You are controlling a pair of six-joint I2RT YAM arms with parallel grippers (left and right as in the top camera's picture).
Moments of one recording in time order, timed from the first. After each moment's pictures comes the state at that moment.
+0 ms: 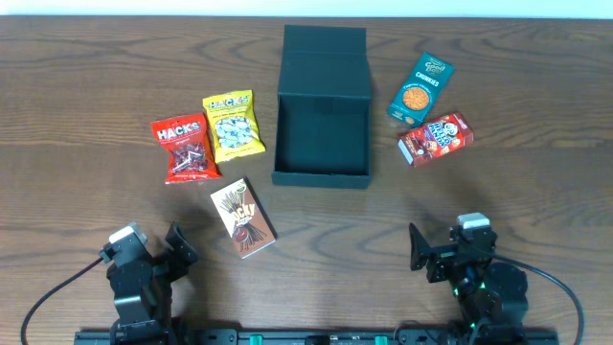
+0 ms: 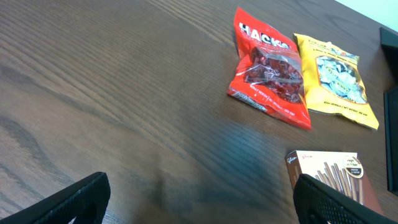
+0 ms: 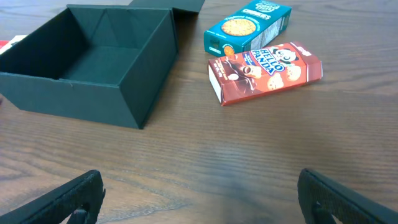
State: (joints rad) left arm 0.14 0.01 0.16 -0.71 -0.11 -0.36; right arm 0.06 0.01 0.16 -0.56 -0.14 0.04
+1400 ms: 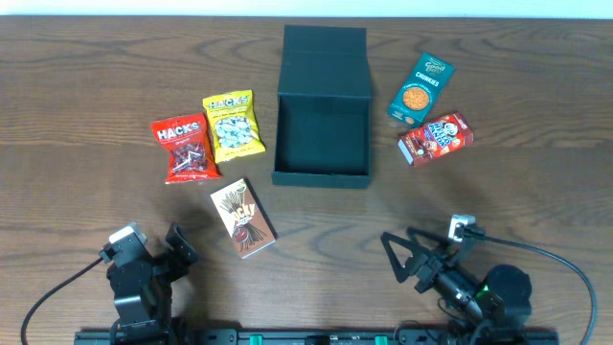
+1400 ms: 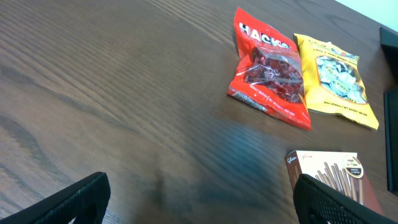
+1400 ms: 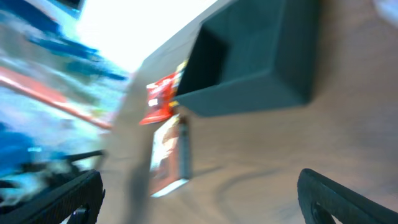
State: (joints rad) left arm 0.14 0.01 0.16 -0.71 -0.11 -0.36; right arm 0.06 0.01 0.15 -0.47 -0.67 0.75
